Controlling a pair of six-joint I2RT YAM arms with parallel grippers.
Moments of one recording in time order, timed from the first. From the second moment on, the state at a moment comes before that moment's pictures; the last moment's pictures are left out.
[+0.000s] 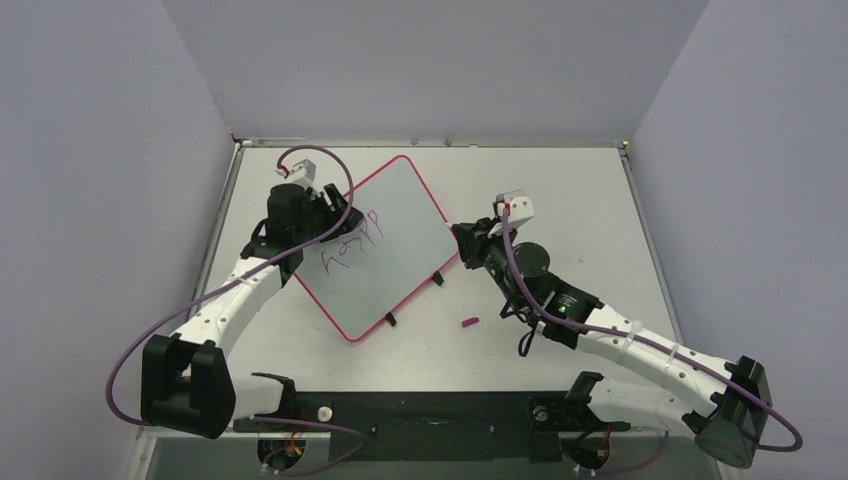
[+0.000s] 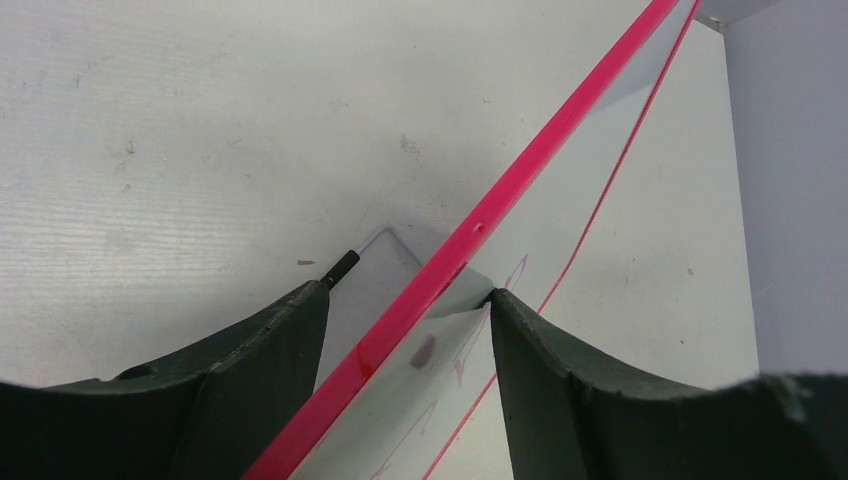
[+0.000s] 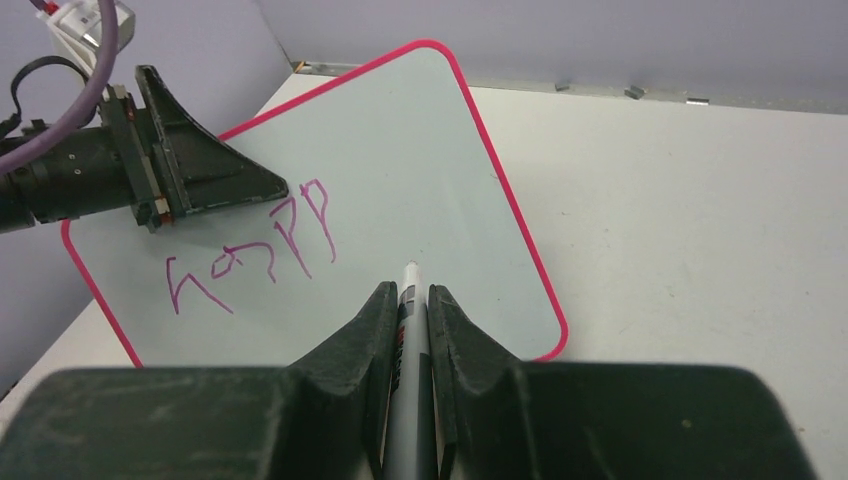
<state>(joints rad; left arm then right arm) -0.23 1.27 0.88 -0.08 0.16 -0.59 0.91 1.01 0.78 0.16 0.42 0.29</state>
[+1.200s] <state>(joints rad) -0.23 1.26 0.86 -0.04 0.16 -0.60 0.84 1.68 1.19 0.34 0.19 0.25</state>
